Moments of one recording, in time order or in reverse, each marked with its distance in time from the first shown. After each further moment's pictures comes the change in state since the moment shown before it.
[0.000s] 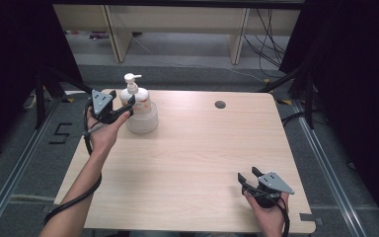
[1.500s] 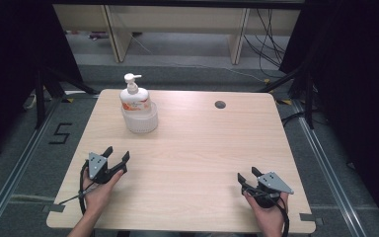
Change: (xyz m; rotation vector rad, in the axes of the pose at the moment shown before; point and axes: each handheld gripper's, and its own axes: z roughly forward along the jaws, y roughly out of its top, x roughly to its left) left arm -0.001 -0.146 -0.089 0.097 -0.012 -0.040; right arm 0.000 0.000 0.001 0.009 0.004 -0.016
